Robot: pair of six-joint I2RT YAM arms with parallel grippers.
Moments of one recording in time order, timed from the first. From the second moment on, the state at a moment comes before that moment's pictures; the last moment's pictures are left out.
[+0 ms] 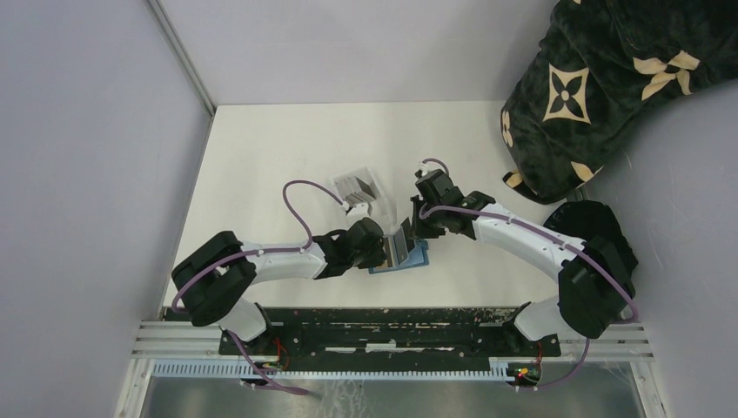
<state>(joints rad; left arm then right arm) -0.97 1.54 0.70 -0.01 -0.24 -0.94 0.69 1.44 0.98 -0.52 -0.03 0.62</state>
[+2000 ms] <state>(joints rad) -0.97 1.44 0.65 -0.10 -0.30 -0.94 0.73 1.40 1.06 -0.53 0.09 0.57</state>
